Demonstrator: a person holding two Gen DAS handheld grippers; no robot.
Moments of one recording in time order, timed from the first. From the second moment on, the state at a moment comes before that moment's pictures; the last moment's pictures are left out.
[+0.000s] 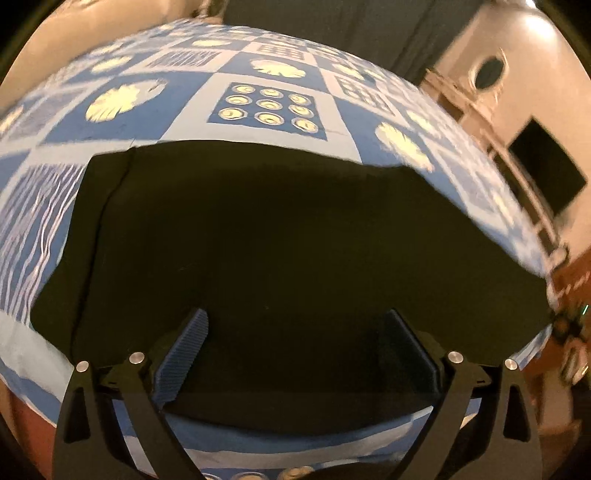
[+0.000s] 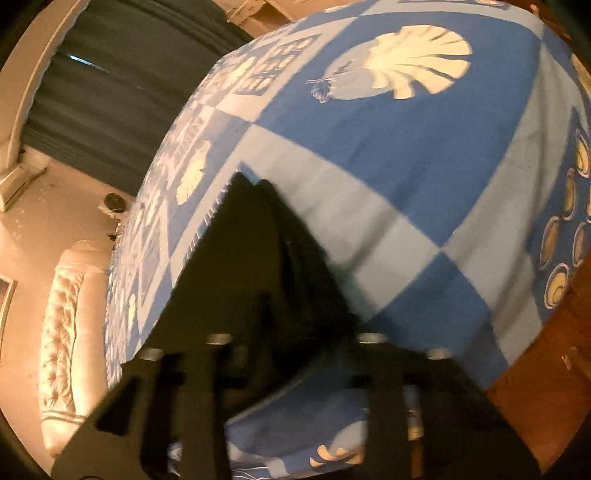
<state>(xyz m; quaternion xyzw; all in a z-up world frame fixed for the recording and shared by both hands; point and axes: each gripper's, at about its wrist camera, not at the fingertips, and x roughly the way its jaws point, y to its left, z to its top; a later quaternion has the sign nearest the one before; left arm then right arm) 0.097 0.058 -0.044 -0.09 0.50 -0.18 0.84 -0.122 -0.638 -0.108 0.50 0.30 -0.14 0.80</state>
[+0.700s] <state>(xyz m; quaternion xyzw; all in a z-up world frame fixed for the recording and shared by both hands) 0.092 0.070 -0.044 -0.14 0.49 -0.20 0.84 -0.039 -0.491 0.045 0.30 0.30 -0.04 0.91</state>
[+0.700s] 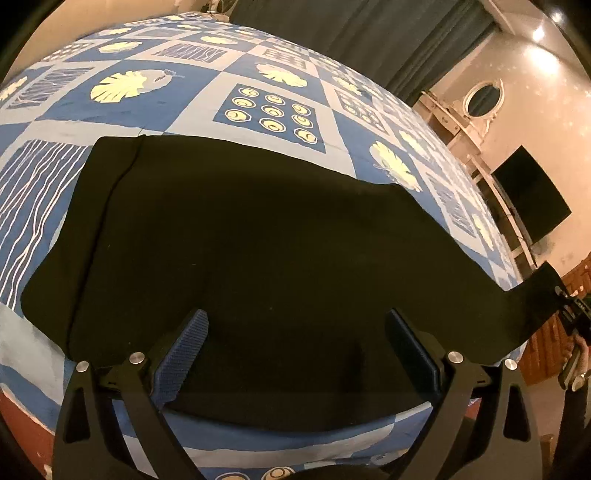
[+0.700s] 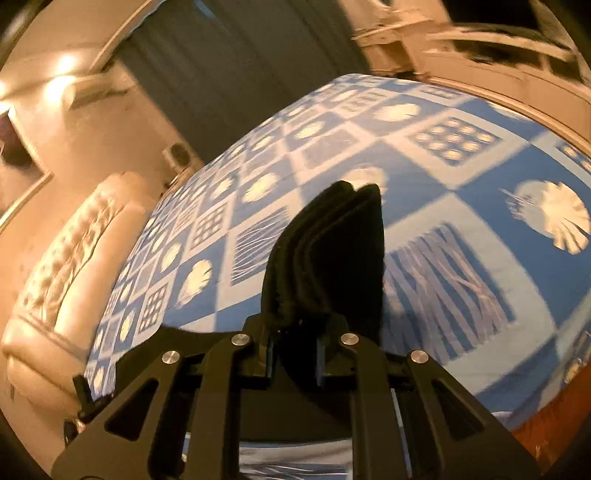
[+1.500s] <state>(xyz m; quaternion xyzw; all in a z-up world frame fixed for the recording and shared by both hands) 0.089 0.067 -0.045 -0.11 0.49 -0.21 0.84 0.053 -0.282 0.001 0.19 0.39 0.06 0.90</state>
